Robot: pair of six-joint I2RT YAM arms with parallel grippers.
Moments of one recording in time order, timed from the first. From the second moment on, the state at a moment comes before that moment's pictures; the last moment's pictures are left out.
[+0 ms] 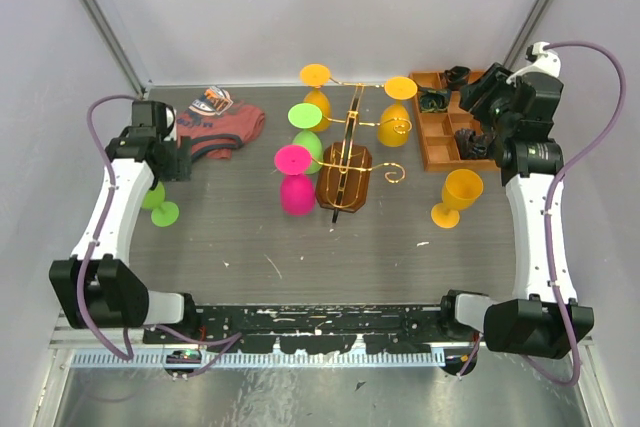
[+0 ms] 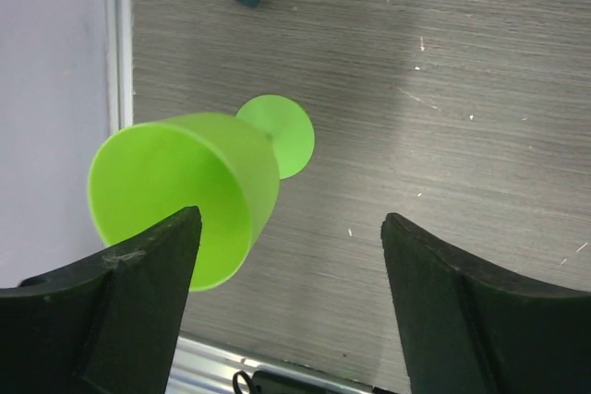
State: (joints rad) left arm 0.00 1.34 1.25 -0.89 -0.26 0.03; right arm -0.14 1.20 1.35 -0.39 -0.11 0.40
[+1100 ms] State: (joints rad) left arm 0.01 1.24 1.52 -0.52 0.01 -0.06; right arm -0.13 1.19 1.36 -0.35 -0.21 0.49
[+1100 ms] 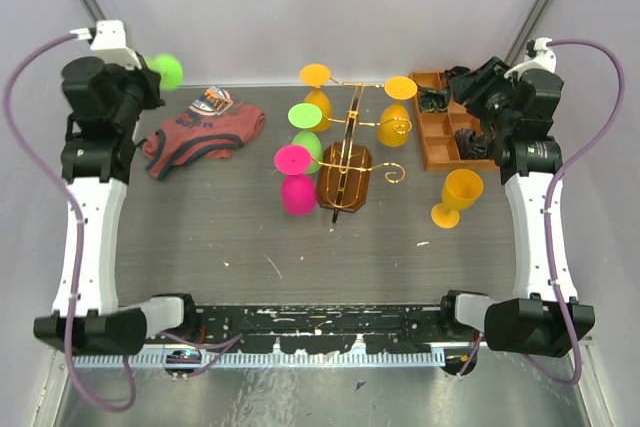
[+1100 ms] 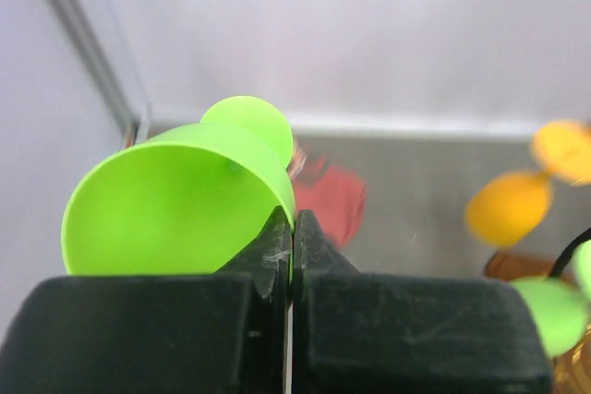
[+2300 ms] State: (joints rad) left arm -0.82 1.43 1.12 1.15 -0.13 0.70; right arm 0.35 1.62 1.43 0.73 -0.42 1.35
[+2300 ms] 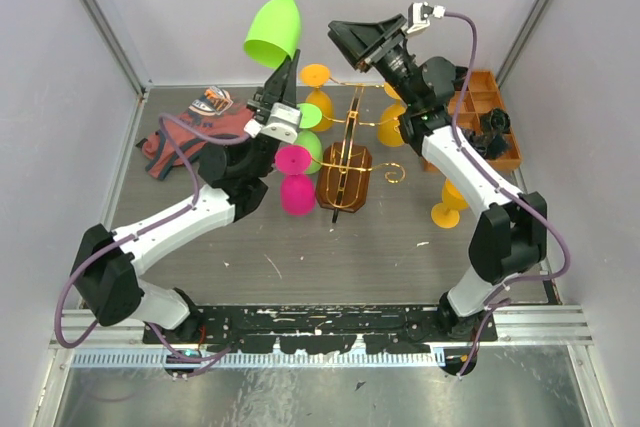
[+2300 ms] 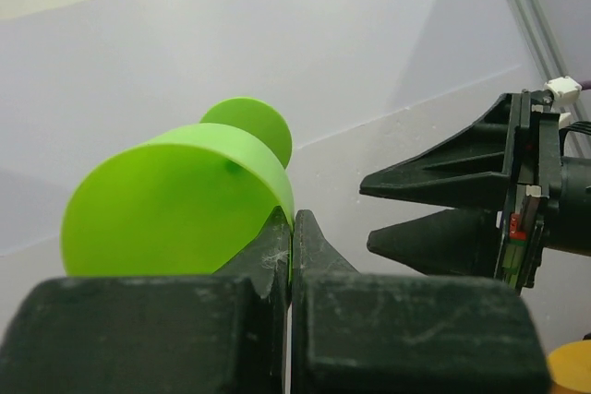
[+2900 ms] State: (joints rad) left arm -0.83 1.47 1.12 1.19 -0.15 0.66; right arm 0.41 1.84 1.68 0.97 -0.46 1.43
